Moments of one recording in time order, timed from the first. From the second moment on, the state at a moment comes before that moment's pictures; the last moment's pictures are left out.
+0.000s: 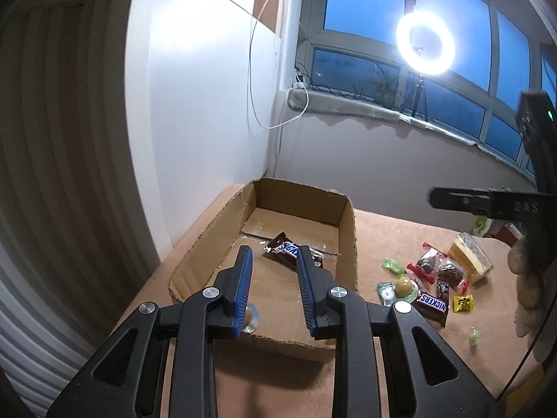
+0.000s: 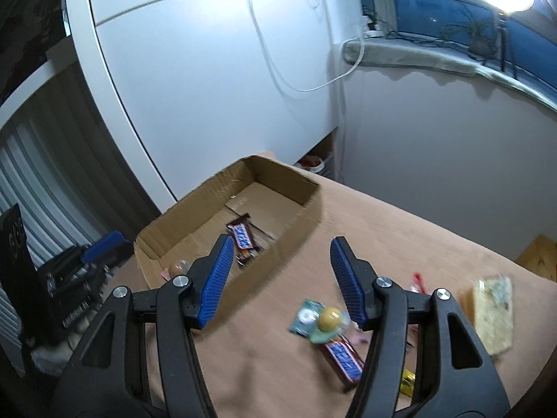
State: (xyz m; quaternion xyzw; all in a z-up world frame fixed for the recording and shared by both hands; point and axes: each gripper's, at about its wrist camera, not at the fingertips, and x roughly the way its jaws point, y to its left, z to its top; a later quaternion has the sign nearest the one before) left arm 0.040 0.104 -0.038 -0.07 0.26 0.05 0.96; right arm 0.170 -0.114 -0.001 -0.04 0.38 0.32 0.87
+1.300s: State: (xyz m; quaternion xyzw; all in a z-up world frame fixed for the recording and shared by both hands) left arm 0.137 -0.066 -0.137 -0.13 0.45 -0.13 0.87; right arm 0.084 -0.256 -0.129 -0.02 0.50 0.24 0.83
